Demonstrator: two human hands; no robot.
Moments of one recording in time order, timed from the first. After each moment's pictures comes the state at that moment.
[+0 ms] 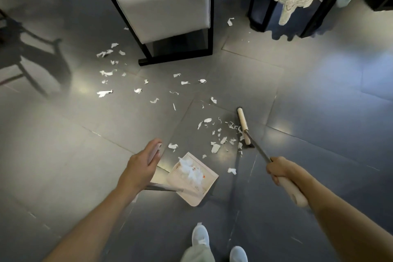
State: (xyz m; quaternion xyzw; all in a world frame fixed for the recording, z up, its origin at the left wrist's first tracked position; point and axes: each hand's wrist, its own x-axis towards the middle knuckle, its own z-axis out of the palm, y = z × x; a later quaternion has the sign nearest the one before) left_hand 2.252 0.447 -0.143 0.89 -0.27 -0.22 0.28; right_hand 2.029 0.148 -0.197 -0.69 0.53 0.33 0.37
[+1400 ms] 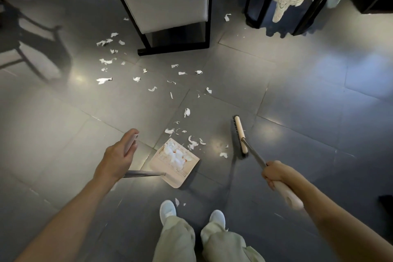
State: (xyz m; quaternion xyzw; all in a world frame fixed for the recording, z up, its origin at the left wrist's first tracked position) left_hand 2.206 0.536 -0.111 0.91 -0.25 -0.19 0.27; right_hand 1.941 0.223 -0.154 -0.66 0.54 0.33 0.39
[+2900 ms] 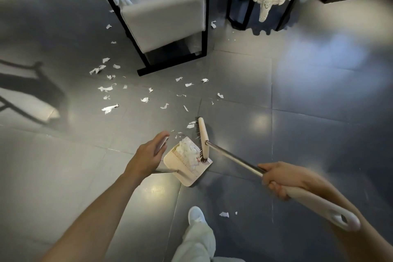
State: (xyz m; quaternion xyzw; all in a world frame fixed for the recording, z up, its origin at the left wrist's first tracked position) left_hand 2.447 0.638 -0.120 0.83 -0.43 -0.27 0.24; right_hand 2.160 0.463 -0.066 -0.46 0.54 0.24 0.66
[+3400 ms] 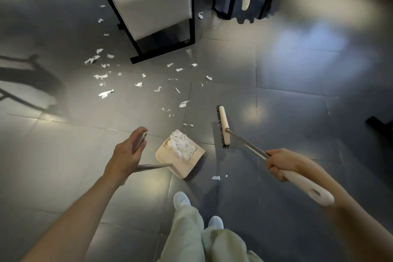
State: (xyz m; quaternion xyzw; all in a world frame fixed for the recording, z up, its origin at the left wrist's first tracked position) left_hand 2.338 0.813 -0.096 0.83 -0.38 -0.24 0.32; right_hand 2.012 0.593 -0.083 -0.48 0.63 0.19 0.59
